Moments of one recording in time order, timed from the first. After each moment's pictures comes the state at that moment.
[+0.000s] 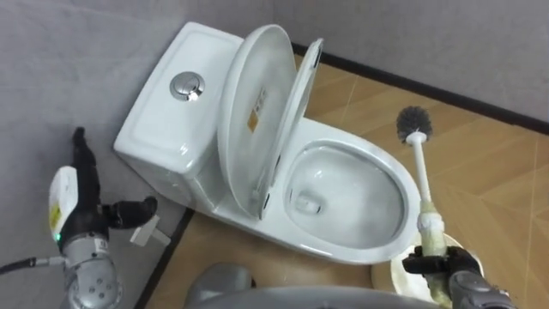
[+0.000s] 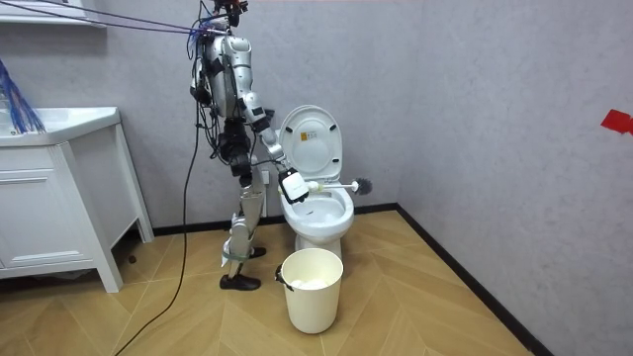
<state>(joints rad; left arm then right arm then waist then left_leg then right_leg) 0.50 0.22 0.08 -0.10 0.50 -0.08 0.40 0.00 -0.33 0.06 1.21 0.15 0.01 -0.12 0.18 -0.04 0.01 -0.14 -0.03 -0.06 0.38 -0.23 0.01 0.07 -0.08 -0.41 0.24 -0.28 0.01</state>
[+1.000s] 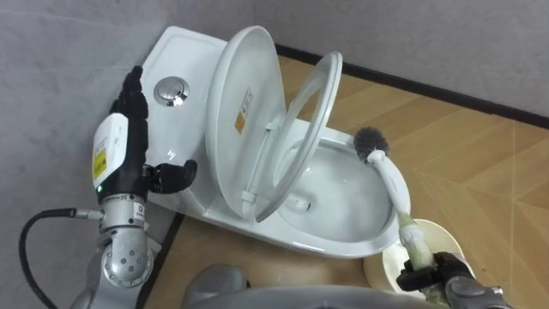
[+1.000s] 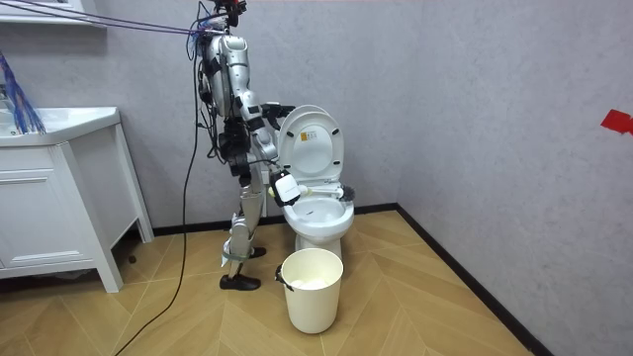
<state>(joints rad) 0.41 0.28 -0.10 -0.04 0.50 -0.12 0.34 -0.02 -0.33 0.14 1.29 0.00 -0.02 -0.06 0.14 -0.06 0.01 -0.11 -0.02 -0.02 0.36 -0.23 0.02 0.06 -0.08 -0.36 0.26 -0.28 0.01</state>
